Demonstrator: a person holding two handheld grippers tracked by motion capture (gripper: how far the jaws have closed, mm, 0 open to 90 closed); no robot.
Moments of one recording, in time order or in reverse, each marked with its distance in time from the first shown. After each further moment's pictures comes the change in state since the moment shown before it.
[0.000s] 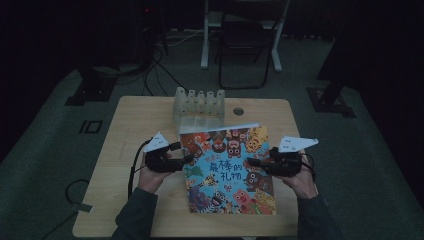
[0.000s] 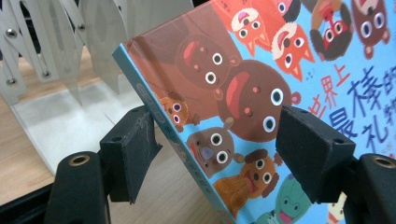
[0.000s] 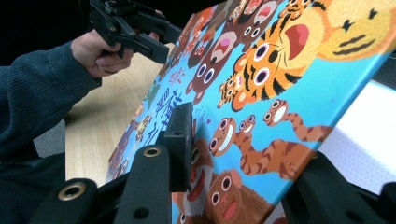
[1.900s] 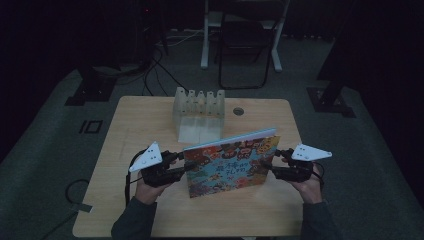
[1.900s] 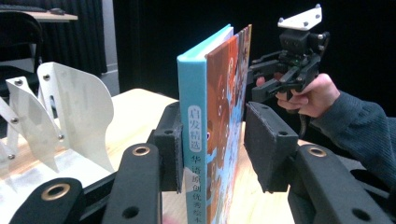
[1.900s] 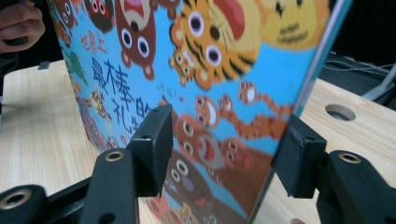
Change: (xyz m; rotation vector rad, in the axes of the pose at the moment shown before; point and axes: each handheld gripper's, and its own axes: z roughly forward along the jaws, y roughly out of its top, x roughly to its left) left arm -0.048 0.012 -0.038 -0.217 -0.194 0.149; right arm -0.016 -0.045 -0.020 -0.078 -0.171 -0.014
